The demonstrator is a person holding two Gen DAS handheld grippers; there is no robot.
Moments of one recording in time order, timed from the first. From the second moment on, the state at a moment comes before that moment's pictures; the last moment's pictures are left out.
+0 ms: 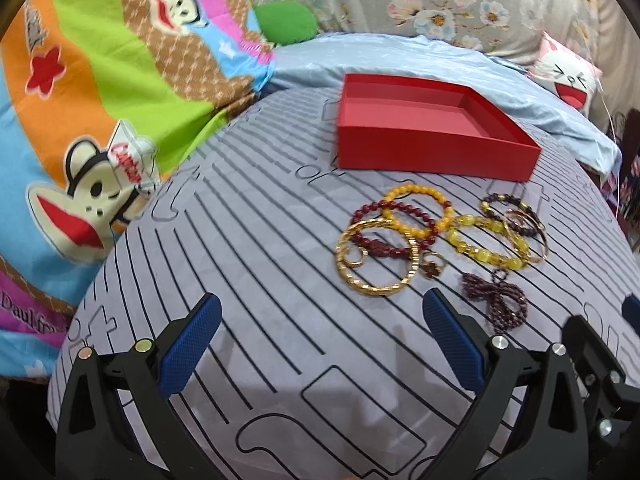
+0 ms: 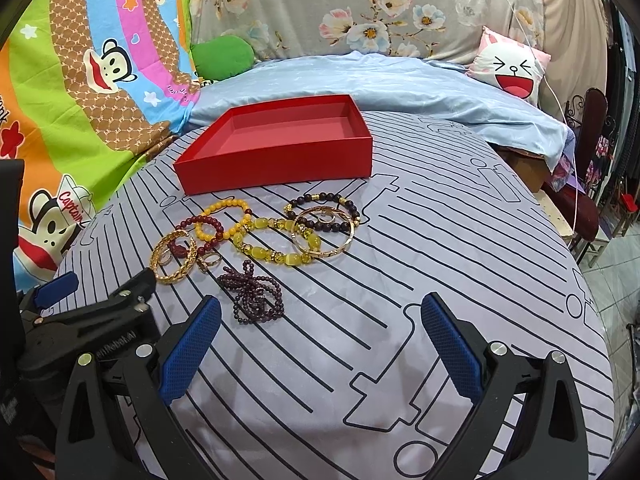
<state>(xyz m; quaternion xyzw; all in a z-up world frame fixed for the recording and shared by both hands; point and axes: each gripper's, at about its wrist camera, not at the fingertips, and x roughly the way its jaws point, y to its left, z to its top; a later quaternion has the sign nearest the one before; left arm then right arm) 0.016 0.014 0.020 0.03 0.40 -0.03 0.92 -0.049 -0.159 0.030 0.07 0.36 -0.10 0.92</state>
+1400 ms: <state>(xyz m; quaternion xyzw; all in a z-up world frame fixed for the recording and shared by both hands) 0.071 -0.003 0.000 0.01 0.44 -0.12 0.89 -0.029 -0.179 0.014 0.10 0.39 -0.09 0.91</state>
